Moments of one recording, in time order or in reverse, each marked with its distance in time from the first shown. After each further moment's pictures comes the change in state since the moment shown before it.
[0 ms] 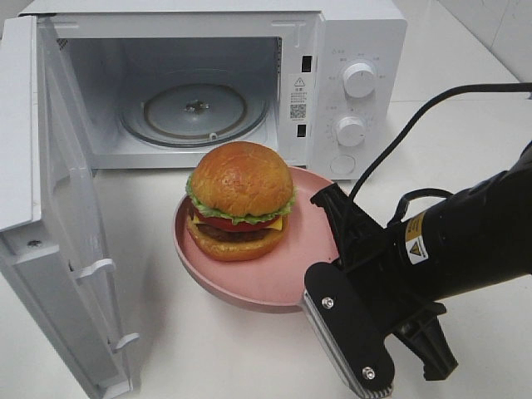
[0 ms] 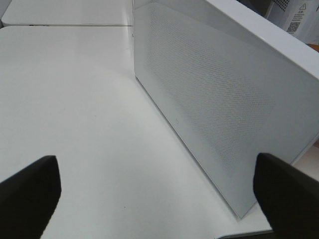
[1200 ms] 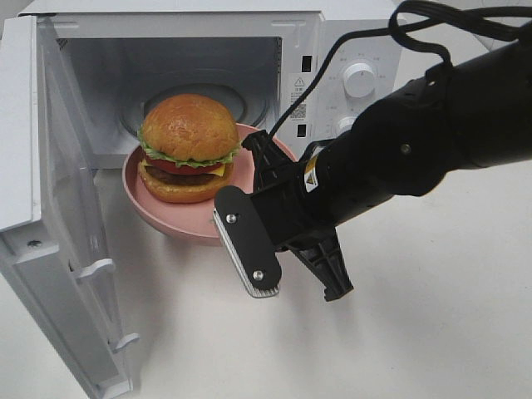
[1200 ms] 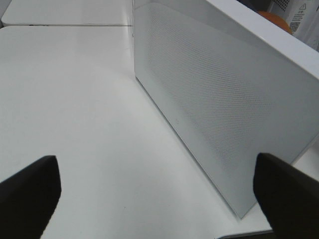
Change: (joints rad) left arm 0.000 0.000 0.000 0.000 0.000 0.000; right arm 0.000 0.263 -0.326 -0.004 0.005 0.030
